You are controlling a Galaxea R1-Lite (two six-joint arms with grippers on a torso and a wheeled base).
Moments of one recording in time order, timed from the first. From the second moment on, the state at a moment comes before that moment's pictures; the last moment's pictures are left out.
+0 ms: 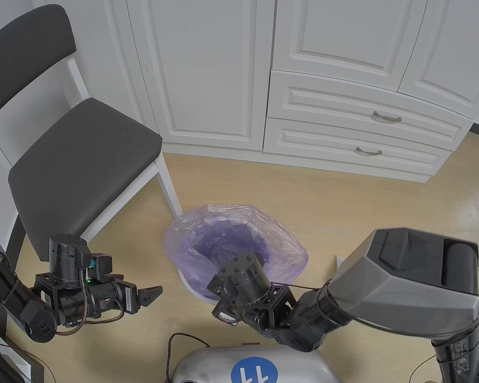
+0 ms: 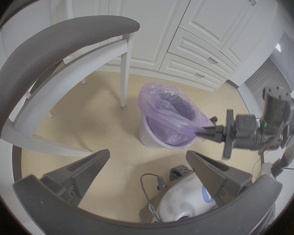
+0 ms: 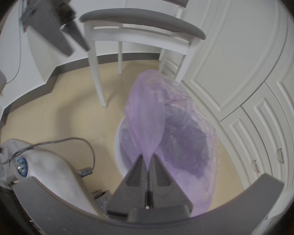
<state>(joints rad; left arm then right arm) -0.29 1.79 -0.27 -0.90 -0.12 -0.11 0.92 2.38 -1.17 -0.66 -0.34 -0.43</state>
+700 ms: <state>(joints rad) -0.28 1.80 -0.28 -0.90 -0.12 -0.11 1.04 2.57 -1.21 -0.69 -0.34 -0.44</state>
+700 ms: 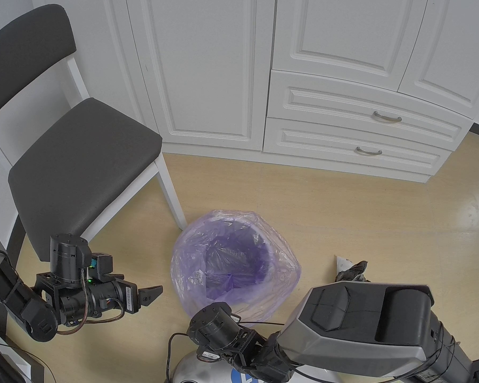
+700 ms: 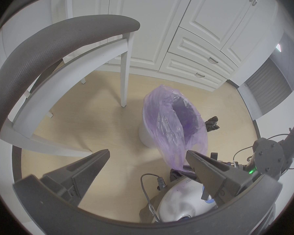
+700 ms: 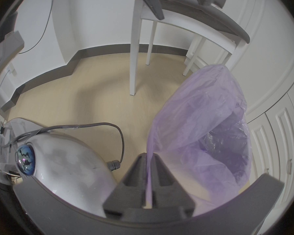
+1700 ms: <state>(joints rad) -0.44 1.90 -0.38 -0.90 0.20 -0.24 1.12 2.21 -0.72 -1.31 -0.51 -0.23</state>
